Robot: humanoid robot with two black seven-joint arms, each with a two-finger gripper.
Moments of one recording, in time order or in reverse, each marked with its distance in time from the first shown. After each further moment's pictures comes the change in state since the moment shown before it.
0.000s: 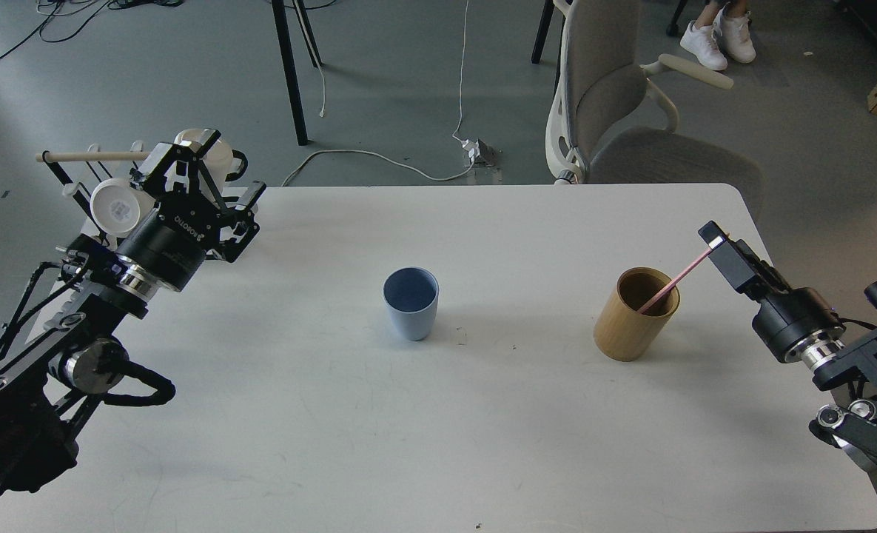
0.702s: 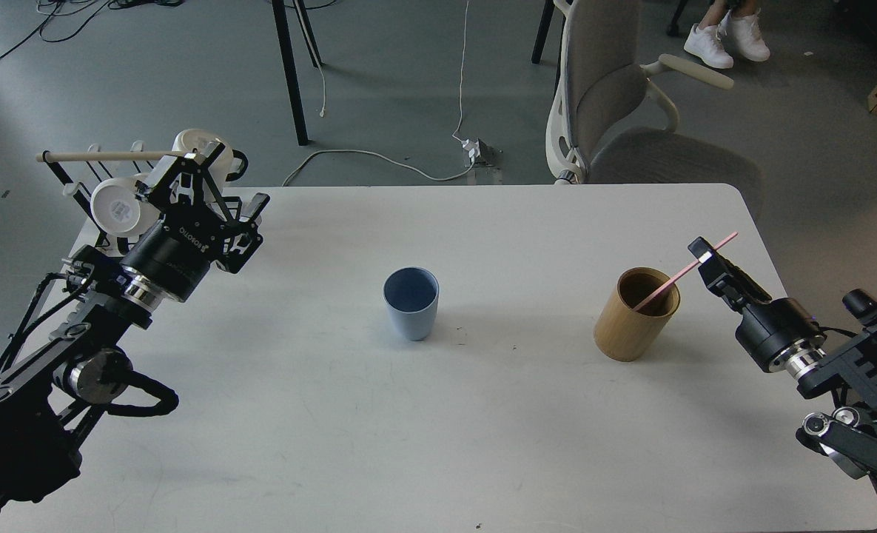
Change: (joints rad) left arm 0.024 -0.010 0.003 0.000 0.000 0.000 0.000; right arm 0.012 0.012 -0.028 0.008 0.002 0.000 0.000
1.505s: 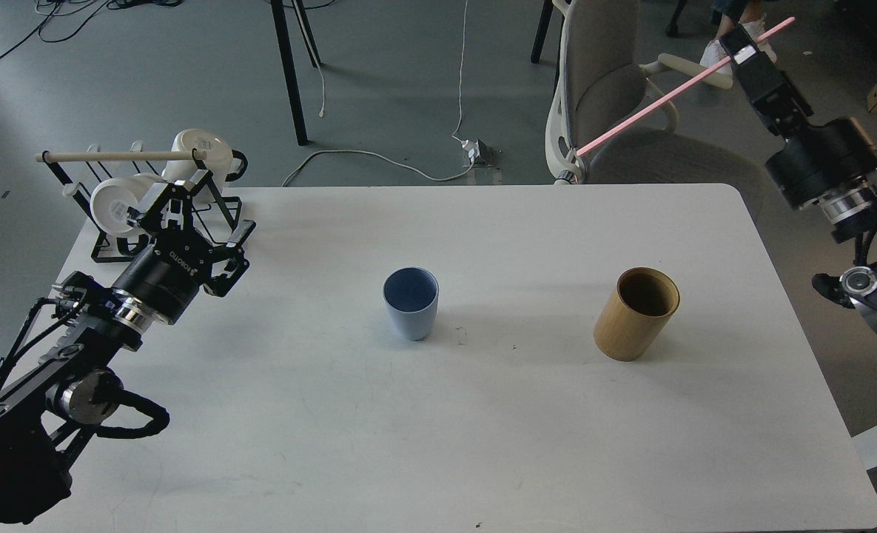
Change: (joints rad) left arm 0.053 0.001 -0.001 0.070 -0.005 0.000 0.000; right arm 0.500 -0.015 -0.120 0.127 0.064 0.000 0.000
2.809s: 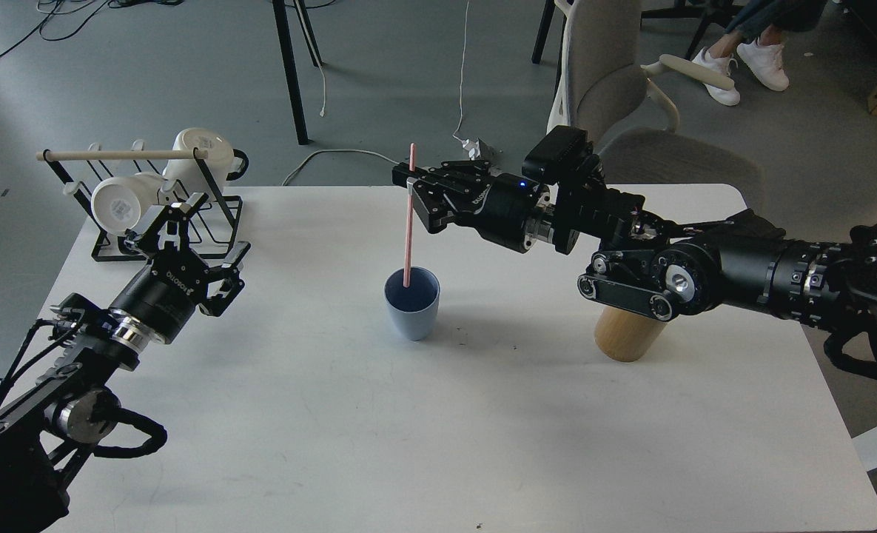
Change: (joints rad) left arm 0.031 -0.007 -0.004 0.007 -0.002 0.000 0.000; right arm 0.368 0.620 -0.709 -0.423 -0.031 0.000 0.000
